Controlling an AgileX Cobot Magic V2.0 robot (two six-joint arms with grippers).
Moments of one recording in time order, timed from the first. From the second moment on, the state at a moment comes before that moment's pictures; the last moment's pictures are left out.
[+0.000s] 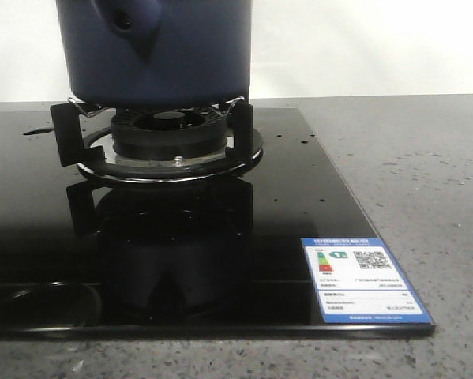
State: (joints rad) left arm 0.17 1.20 -1.17 -1.16 0.62 1.26; right arm 0.55 1.58 -1.22 0.10 -0.73 -0.24
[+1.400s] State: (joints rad) left arm -0.17 1.26 -1.17 -1.43 0.62 1.41; right arm -0.07 1.52 -1.26 0.18 0.98 -0.18
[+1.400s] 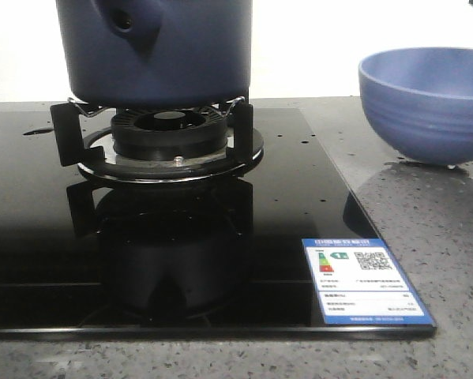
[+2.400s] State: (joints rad) left arm -0.29 1.41 -1.17 -1.43 0.63 1.53; right arm -0.07 1.27 -1.37 0.21 1.08 -0.19
